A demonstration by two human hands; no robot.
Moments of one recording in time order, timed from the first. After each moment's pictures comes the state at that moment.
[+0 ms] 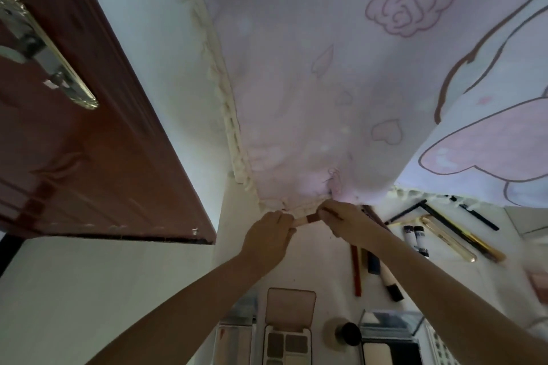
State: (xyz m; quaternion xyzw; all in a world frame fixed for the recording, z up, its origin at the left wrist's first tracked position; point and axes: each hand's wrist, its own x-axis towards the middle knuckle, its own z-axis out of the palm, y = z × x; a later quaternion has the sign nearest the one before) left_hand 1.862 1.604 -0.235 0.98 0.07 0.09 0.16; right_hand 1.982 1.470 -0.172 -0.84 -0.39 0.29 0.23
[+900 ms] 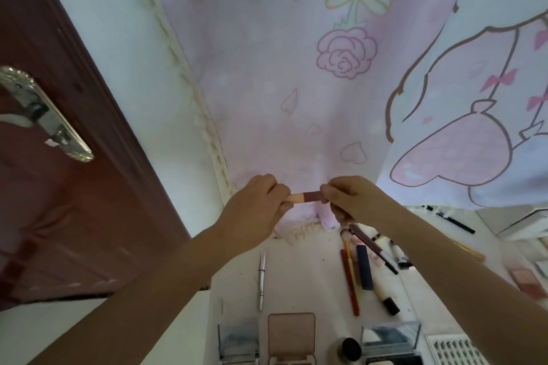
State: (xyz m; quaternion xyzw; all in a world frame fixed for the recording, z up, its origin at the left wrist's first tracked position) left_hand 1.876 1.636 -0.100 0.97 -0.09 0.23 0.09; right_hand 1.972 1.462 -0.057 -0.83 -0.31 0.25 0.38
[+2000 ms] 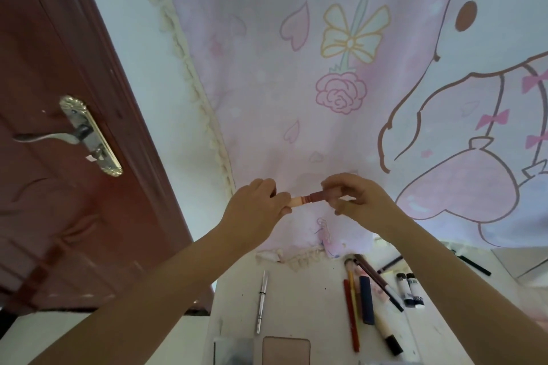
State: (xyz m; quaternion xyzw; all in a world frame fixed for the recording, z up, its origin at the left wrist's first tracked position) left_hand 1.882 1.626 -0.062 0.96 -0.02 0.26 -0.07; right_hand 1.994 1.451 -0.041 -0.76 -0.40 0.15 0.49
